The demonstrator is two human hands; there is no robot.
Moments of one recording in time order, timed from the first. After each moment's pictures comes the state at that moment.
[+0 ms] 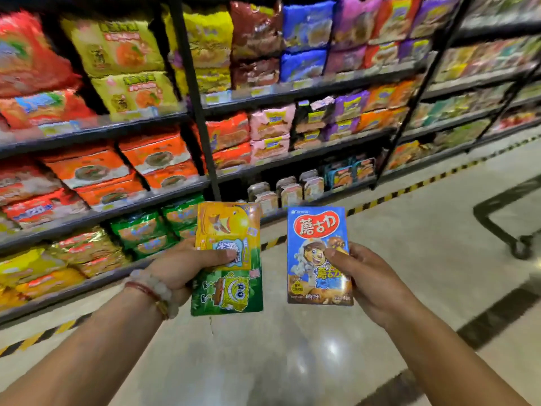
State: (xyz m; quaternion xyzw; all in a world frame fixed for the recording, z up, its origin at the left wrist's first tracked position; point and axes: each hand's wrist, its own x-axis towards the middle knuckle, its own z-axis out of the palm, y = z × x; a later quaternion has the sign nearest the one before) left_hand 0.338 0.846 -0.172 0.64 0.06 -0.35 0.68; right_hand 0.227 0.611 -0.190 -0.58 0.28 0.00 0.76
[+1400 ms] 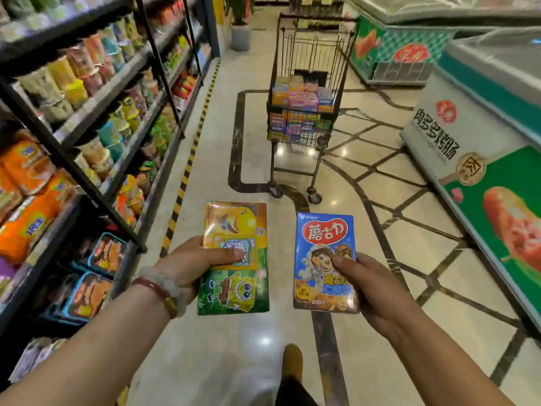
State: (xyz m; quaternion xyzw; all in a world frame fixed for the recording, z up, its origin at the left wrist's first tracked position) left_hand 0.408 0.081 -0.181 0.57 -0.31 -0.68 0.34; right_hand 0.150 0.111 -0.203 -0.28 0.56 -0.43 0.66
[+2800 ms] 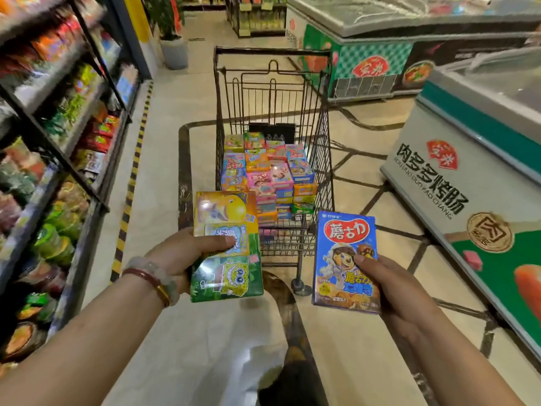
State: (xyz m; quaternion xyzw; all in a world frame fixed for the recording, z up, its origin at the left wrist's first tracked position) left_hand 0.336 -0.648 -0.177 0.51 -0.35 -0.72 0.31; right_hand 0.062 -0.545 -0.204 -0.18 0.57 -0.54 0.59
